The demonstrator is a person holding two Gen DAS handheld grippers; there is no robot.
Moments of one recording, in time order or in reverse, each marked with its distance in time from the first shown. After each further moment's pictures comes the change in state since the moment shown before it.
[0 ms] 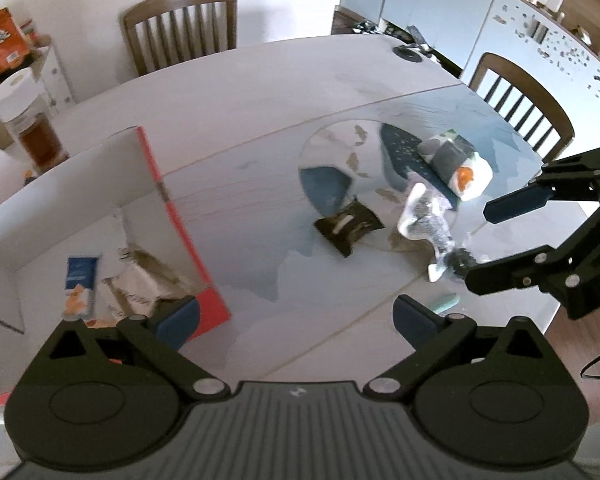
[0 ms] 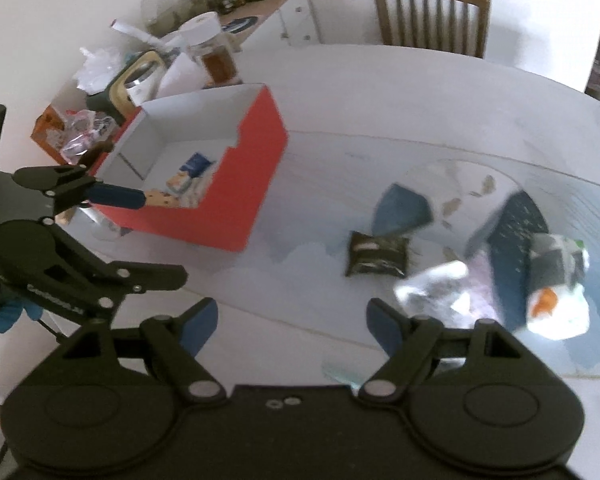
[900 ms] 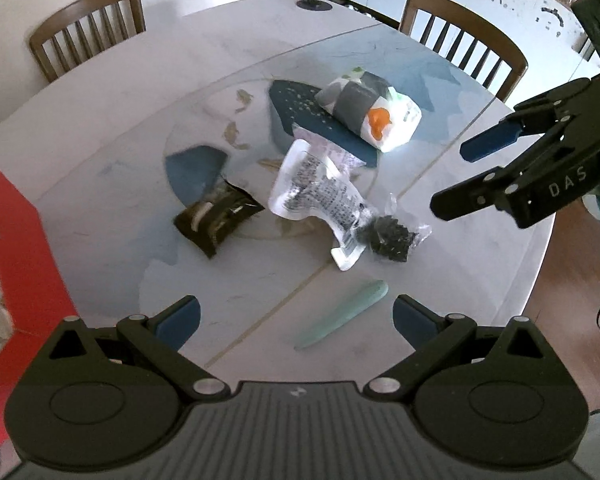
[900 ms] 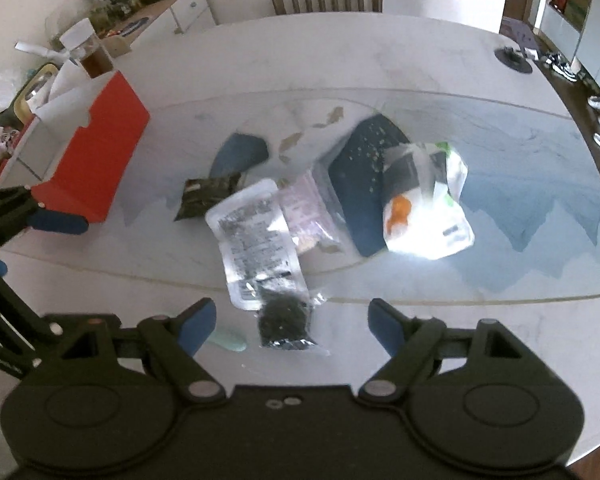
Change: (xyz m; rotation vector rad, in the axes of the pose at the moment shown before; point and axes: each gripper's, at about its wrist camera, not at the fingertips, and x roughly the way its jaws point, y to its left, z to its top) left arm 0.084 -0.108 -0.003 0.175 0.060 -0.086; right arm -0.002 -0.117 -0.064 0.134 0.008 -0.164
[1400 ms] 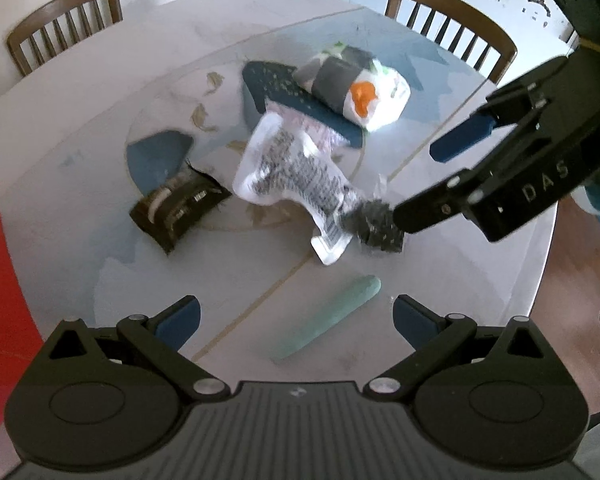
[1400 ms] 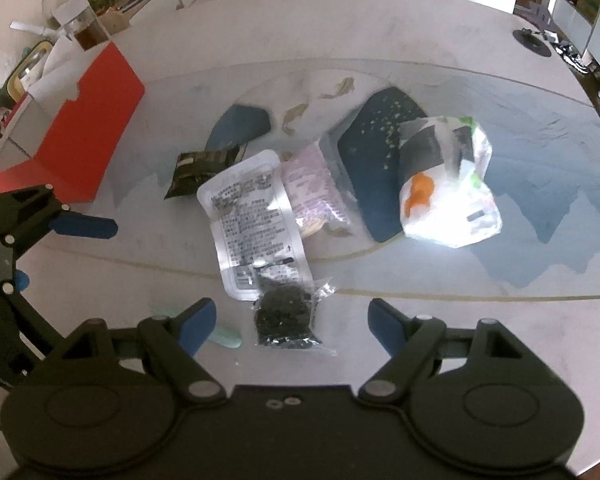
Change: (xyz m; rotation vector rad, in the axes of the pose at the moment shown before) left arm 0.041 -0.010 -0.011 0.030 0.006 -0.034; right arm 0.036 0.003 0.001 -0.024 0.064 0.009
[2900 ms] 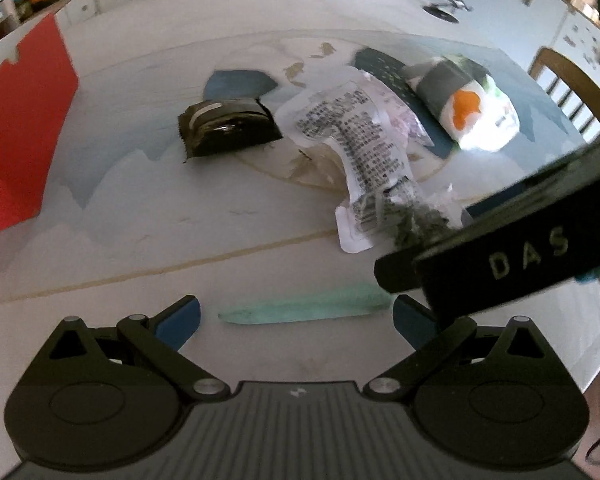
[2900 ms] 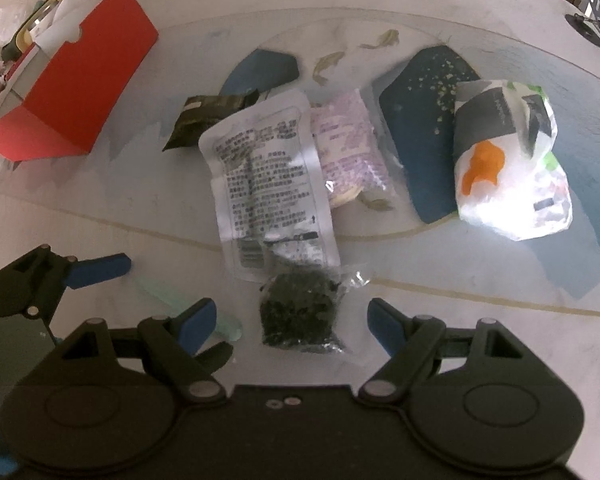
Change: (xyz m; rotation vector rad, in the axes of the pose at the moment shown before) left arm 0.040 -0.035 -0.026 -0.468 -0.080 0.269; right arm 0.048 0.004 0.000 -0.094 0.098 0.056
